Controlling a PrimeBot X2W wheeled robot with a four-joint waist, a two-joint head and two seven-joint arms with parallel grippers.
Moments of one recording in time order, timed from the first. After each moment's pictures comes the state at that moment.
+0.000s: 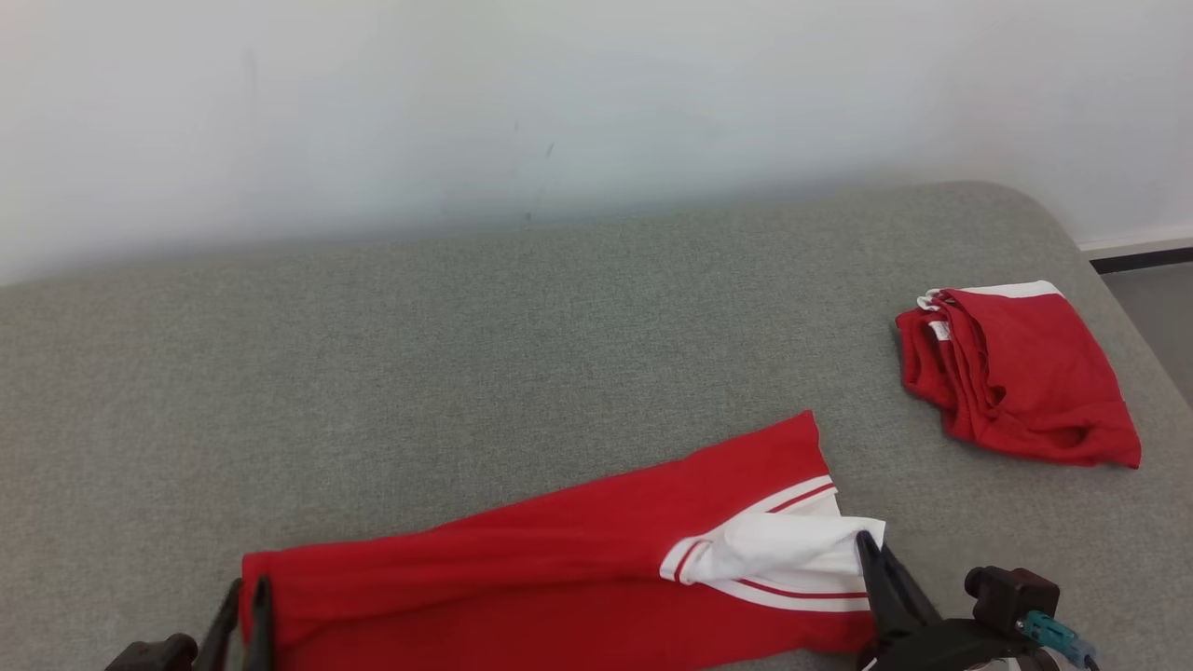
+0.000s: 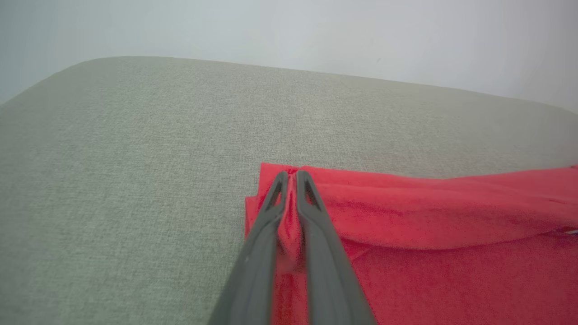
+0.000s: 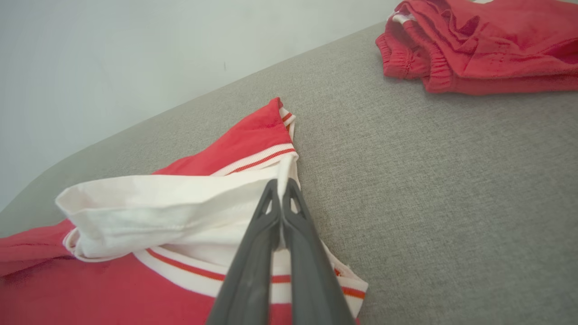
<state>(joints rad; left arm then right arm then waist) -0.11 0.18 0.01 0.52 -0.32 -0.13 -0.26 -0.16 -0.18 0.22 0.57 0.55 0.13 -0.25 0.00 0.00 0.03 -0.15</state>
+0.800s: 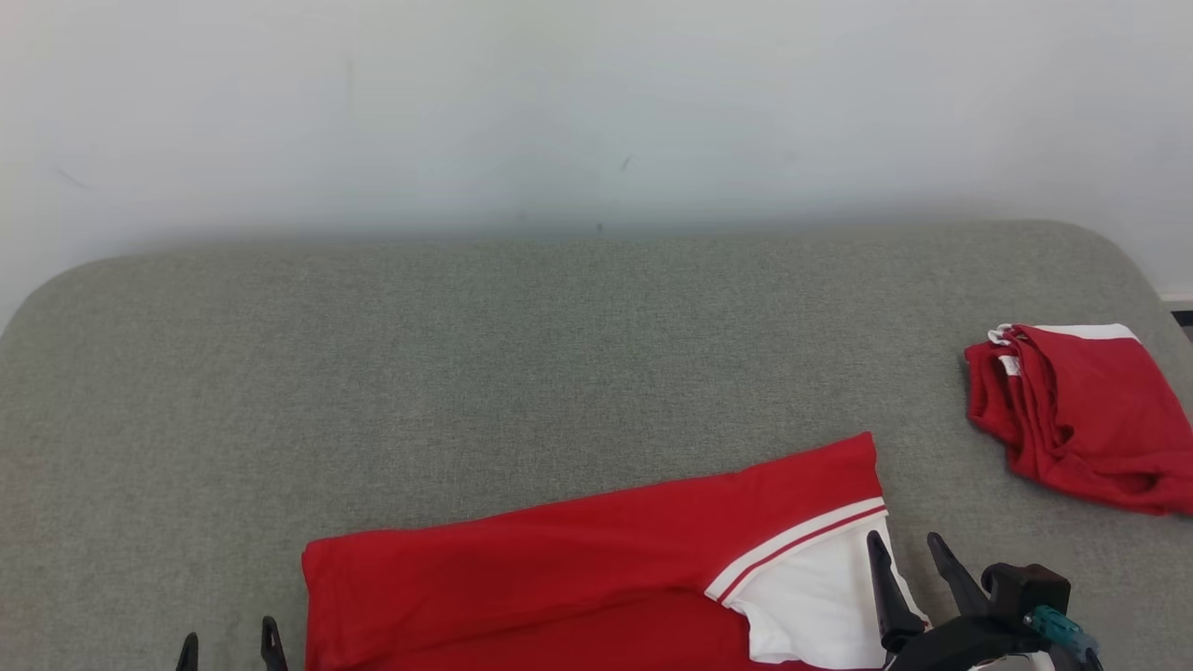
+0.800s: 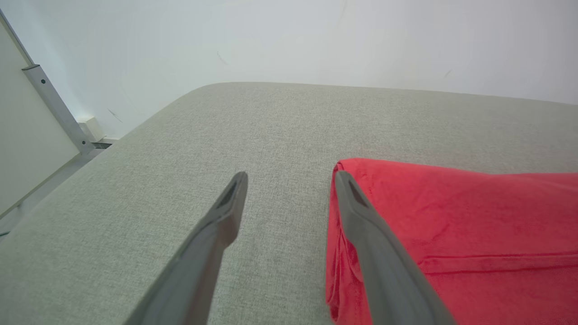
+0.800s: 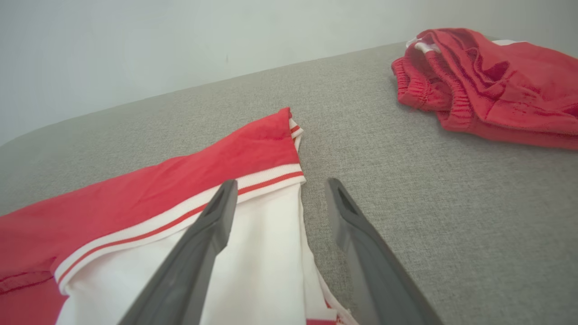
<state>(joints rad) 0.08 0.05 0.13 0.28 -0.10 0.01 -0.26 -0.18 -0.15 0.08 0.64 0.34 0.13 -0.26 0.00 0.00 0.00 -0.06</state>
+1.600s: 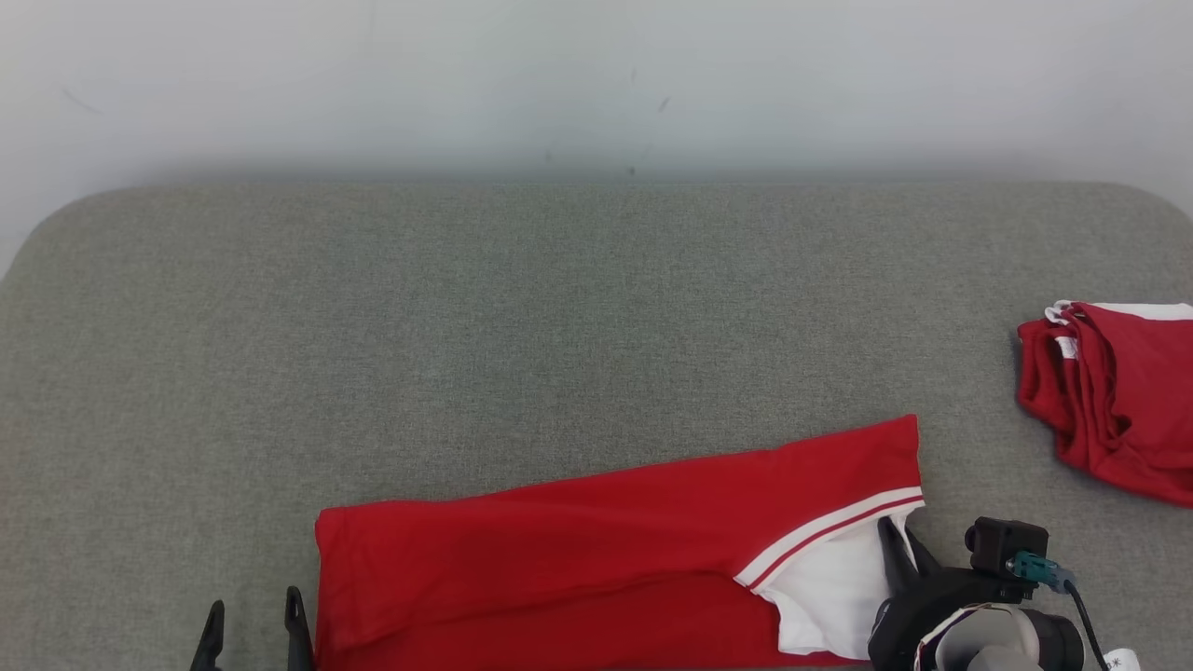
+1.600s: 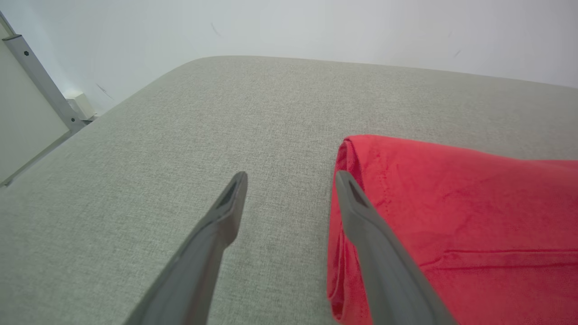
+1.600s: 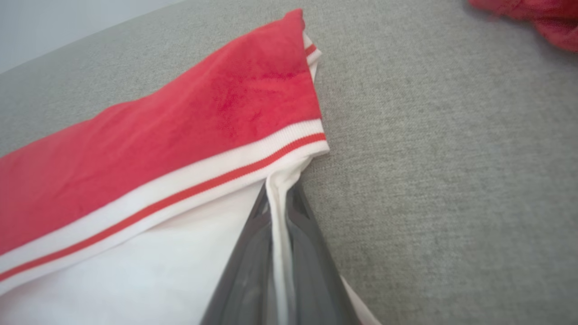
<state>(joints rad) 0.02 0.05 0.10 0.32 -0.12 -0.01 -0.26 -0.38 -0.15 0.16 0.96 0.44 0.13 -0.20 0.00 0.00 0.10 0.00</state>
